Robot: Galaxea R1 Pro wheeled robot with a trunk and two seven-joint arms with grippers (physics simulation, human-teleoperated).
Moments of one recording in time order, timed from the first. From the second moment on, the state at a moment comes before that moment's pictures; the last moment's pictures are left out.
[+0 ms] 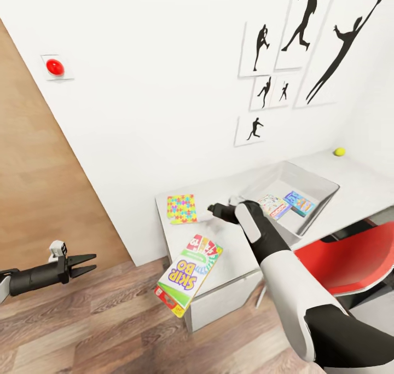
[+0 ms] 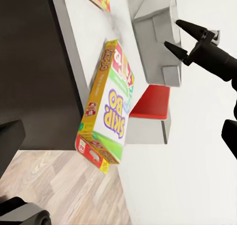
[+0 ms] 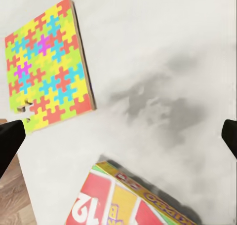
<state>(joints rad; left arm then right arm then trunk) -0.60 0.61 -0.05 -0.72 0.62 0.87 -1.32 -1.00 0.16 0.10 -0.80 -0.61 0.71 -0.32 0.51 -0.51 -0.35</state>
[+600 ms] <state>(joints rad) -0.60 0.61 -0.05 -0.71 0.61 0.78 -1.28 -0.53 0.07 0.10 -1.35 -0.62 0.73 0.28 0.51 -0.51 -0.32</state>
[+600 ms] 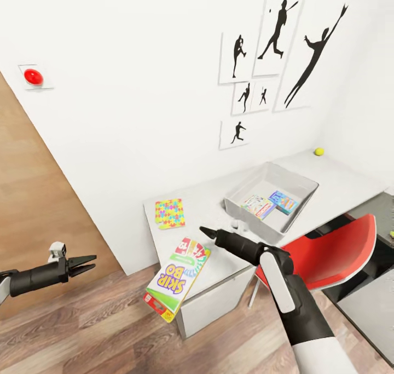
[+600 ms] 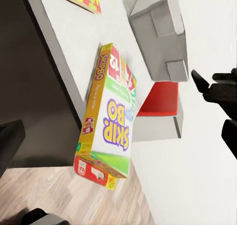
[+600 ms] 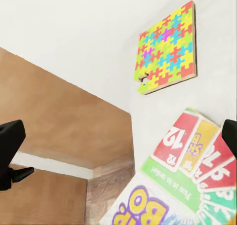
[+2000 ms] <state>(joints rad) -0.61 0.60 -0.05 -0.54 0.60 0.74 -1.10 -0.41 0.05 0.10 -1.40 -0.60 0.61 0.62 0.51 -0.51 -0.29</state>
